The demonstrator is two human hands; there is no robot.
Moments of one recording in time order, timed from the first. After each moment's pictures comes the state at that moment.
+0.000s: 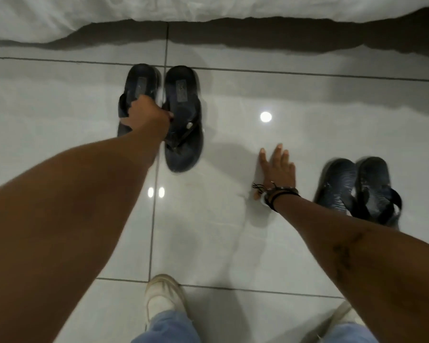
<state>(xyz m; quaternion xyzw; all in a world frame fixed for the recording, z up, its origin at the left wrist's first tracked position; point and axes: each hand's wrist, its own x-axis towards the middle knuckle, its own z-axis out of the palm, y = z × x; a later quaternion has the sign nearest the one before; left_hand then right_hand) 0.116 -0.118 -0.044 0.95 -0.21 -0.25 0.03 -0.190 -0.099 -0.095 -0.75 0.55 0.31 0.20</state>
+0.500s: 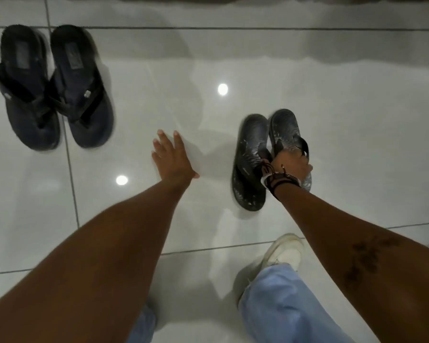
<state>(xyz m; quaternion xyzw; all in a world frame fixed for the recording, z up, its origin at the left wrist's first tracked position) -0.162 -0.033 -0.083 0.80 -0.46 -0.36 -0.14 -0.391 -0.096 -0.055 -0.55 0.79 0.23 0.13</state>
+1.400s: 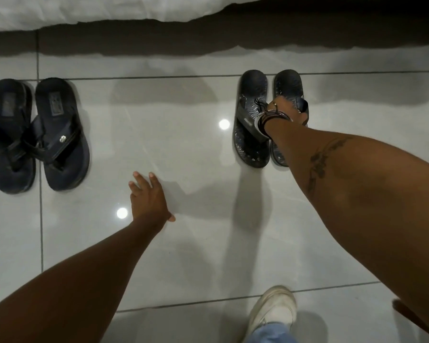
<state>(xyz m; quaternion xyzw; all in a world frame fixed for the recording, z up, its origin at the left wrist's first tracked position) -0.169 -0.050 -0.099 0.80 -0.48 -0.31 -0.18 -0.378 -0.314 -0.049 -0.56 0.79 0.12 0.19</state>
